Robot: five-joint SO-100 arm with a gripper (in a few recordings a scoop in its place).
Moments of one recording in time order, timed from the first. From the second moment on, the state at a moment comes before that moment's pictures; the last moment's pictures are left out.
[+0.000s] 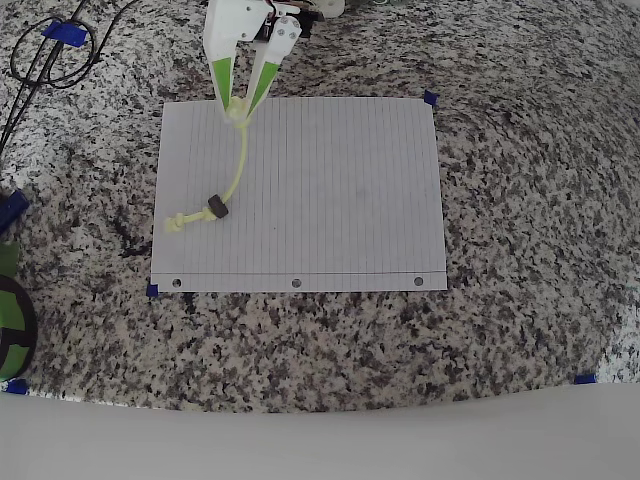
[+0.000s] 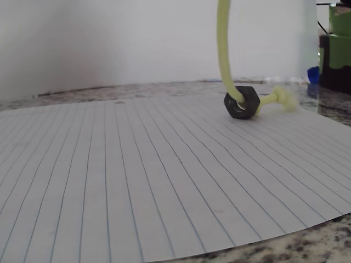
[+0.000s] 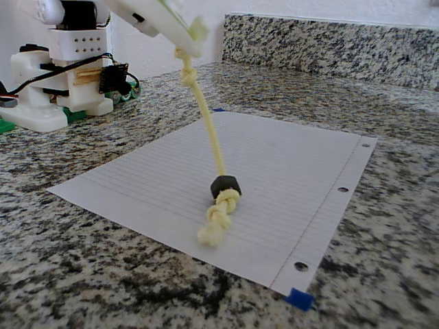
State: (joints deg) arm 9.7 170.7 165.5 39.1 32.0
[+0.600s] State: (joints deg) arm 12.0 178.5 169.1 42.2 33.0
